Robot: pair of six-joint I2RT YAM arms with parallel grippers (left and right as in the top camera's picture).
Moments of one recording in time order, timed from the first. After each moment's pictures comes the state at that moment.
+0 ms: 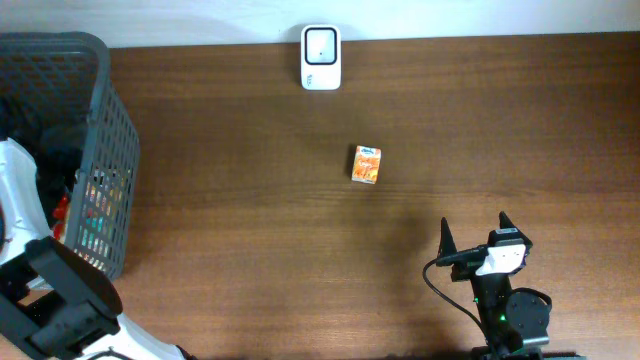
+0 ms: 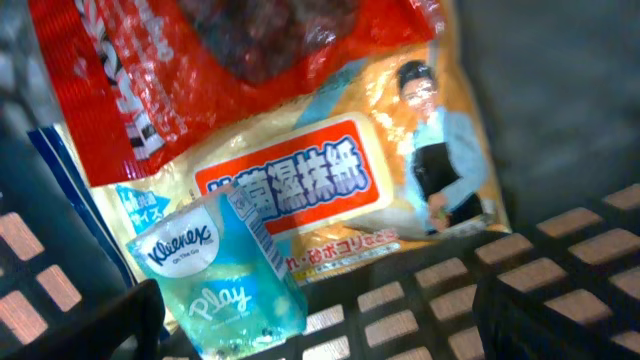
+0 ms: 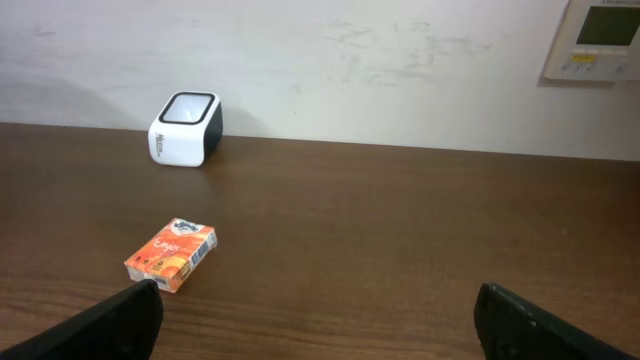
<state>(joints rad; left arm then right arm) 0.54 1.91 1.70 -1.19 -0.09 -0.57 0.07 0.01 0.01 -0.08 0.01 -0.03</state>
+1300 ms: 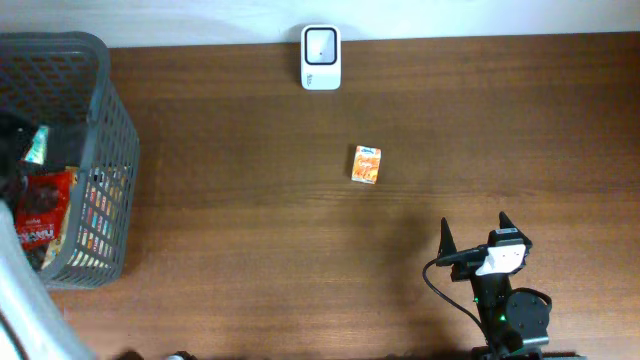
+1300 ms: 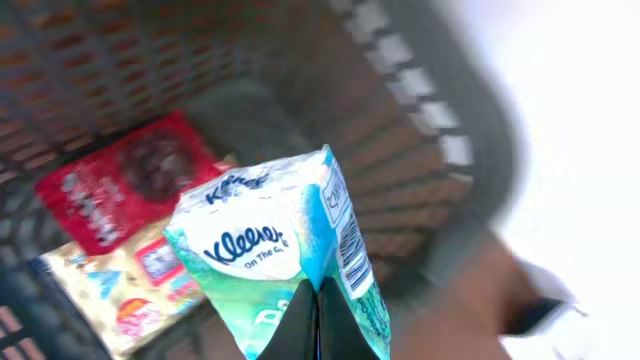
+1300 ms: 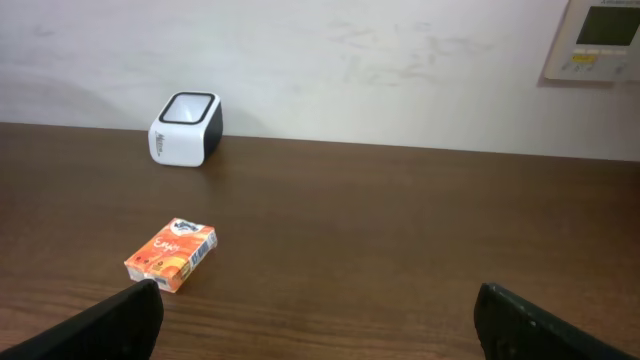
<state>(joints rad) 0.54 1.50 1.84 -1.12 0.06 -0.52 0.07 0.01 0.01 -0.08 0.01 -0.03</state>
